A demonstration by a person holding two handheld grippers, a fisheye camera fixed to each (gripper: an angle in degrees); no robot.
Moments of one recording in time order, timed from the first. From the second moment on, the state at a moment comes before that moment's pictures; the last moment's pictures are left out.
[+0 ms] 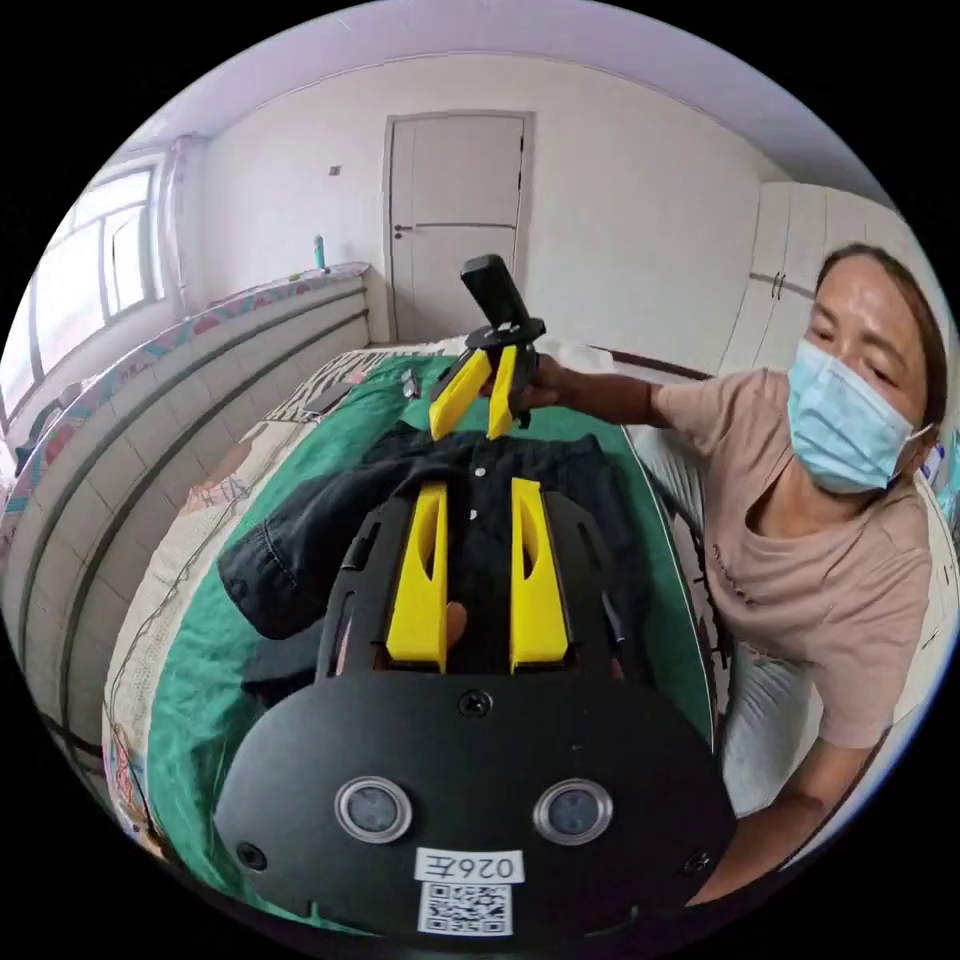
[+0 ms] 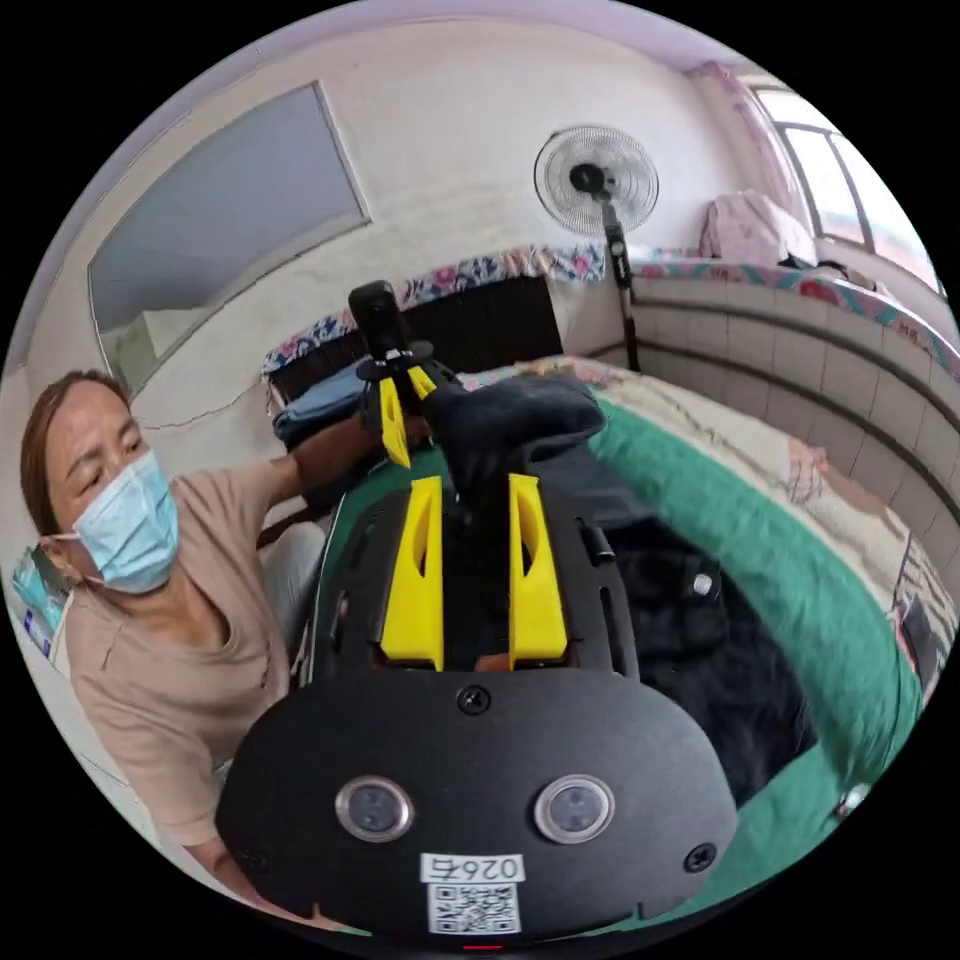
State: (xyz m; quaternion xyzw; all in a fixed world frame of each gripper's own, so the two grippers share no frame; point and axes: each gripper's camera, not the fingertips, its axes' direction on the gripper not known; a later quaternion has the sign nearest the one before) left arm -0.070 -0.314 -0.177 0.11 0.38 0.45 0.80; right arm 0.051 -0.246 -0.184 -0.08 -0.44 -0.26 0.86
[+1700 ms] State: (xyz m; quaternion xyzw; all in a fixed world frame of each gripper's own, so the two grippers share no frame) left arm -0.160 -0.241 -0.122 -0.03 0.58 0.28 0.77; right arm 0.067 -0.146 -0.105 -0.12 -0.60 -0.15 0.78
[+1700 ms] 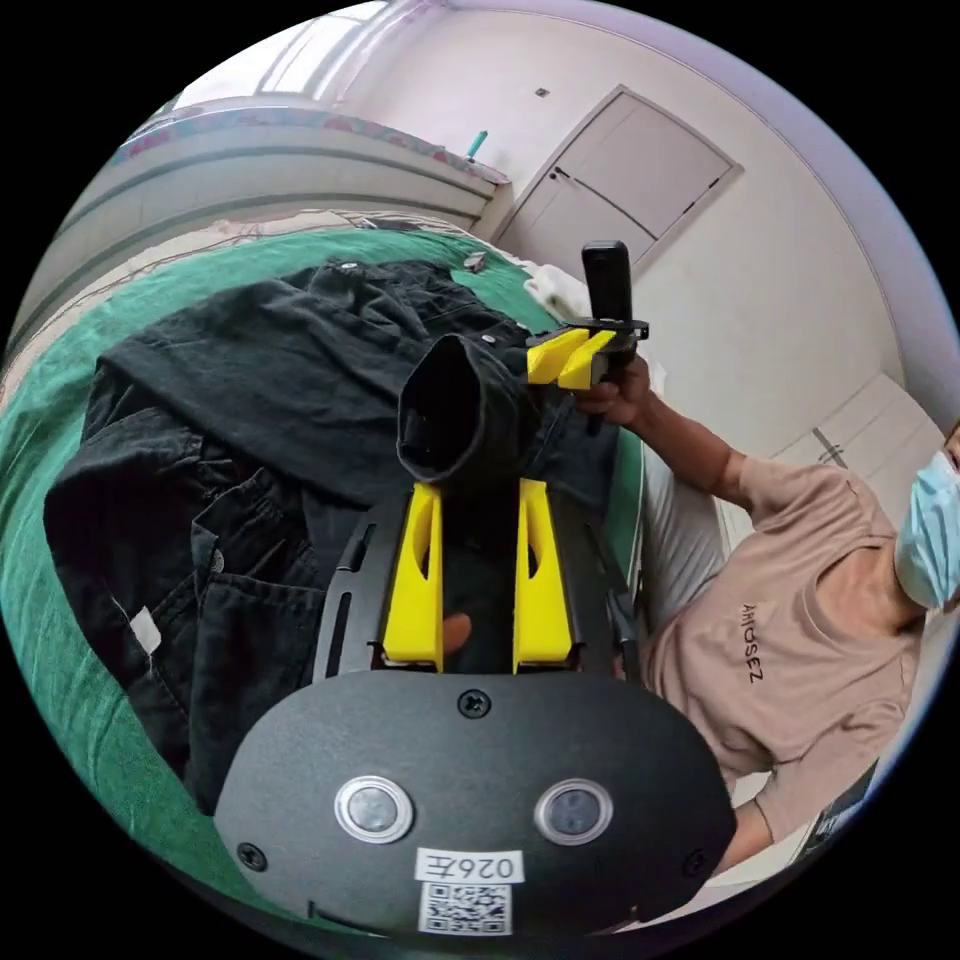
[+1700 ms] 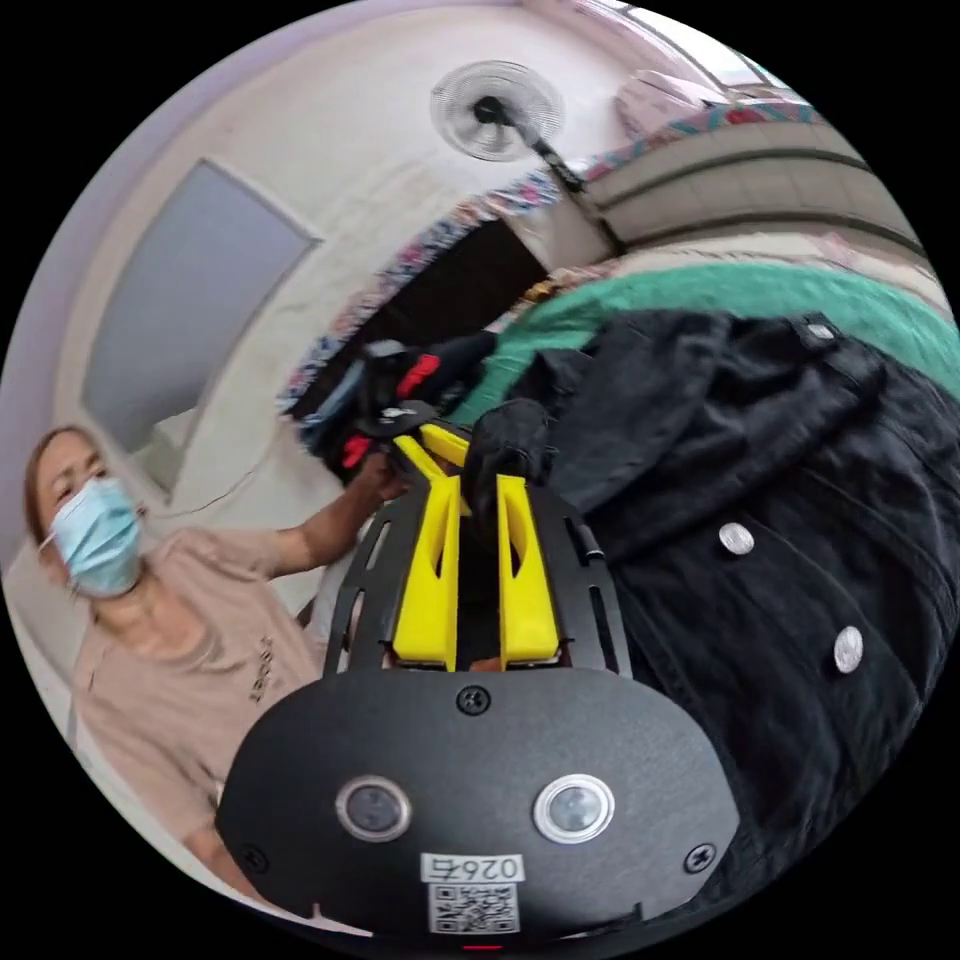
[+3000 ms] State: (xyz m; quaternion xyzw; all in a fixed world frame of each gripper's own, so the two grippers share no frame) left arm -0.195 -0.283 0.003 -0.03 0.19 0.19 0.96; right arm -0.213 -0.369 0.105 -0.23 -0.26 -0.17 0.92
